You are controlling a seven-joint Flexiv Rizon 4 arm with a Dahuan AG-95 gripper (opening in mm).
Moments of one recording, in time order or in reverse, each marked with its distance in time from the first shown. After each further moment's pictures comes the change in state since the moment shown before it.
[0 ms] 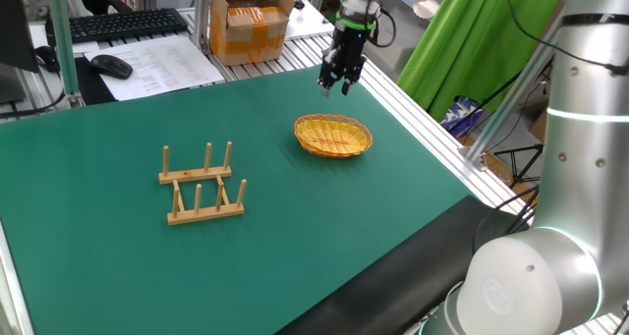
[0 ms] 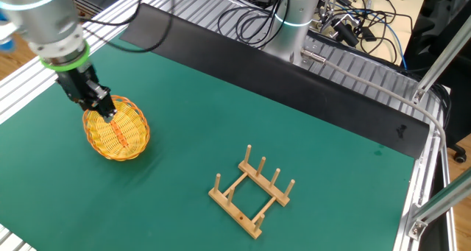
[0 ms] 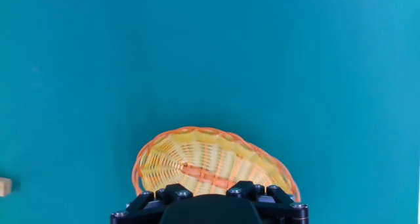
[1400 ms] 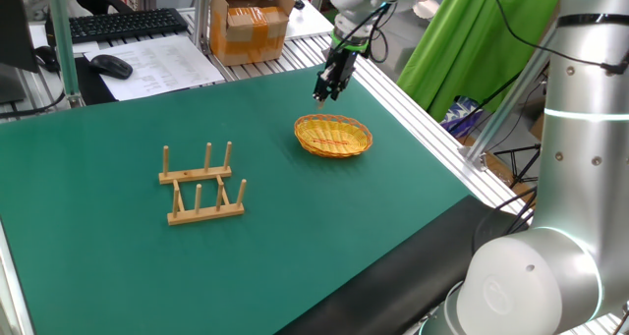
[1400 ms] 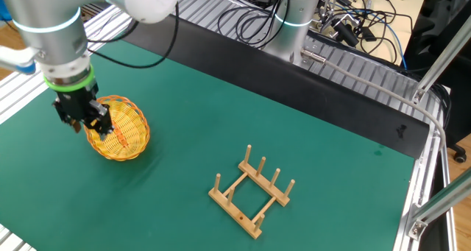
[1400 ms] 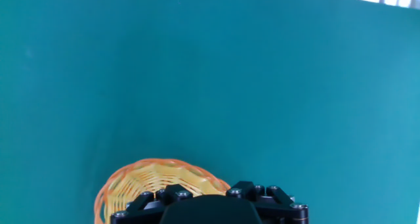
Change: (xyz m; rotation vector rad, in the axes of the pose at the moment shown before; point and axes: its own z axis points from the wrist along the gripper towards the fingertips) arm -0.036 -0.003 0.056 0.028 -0.070 -0.185
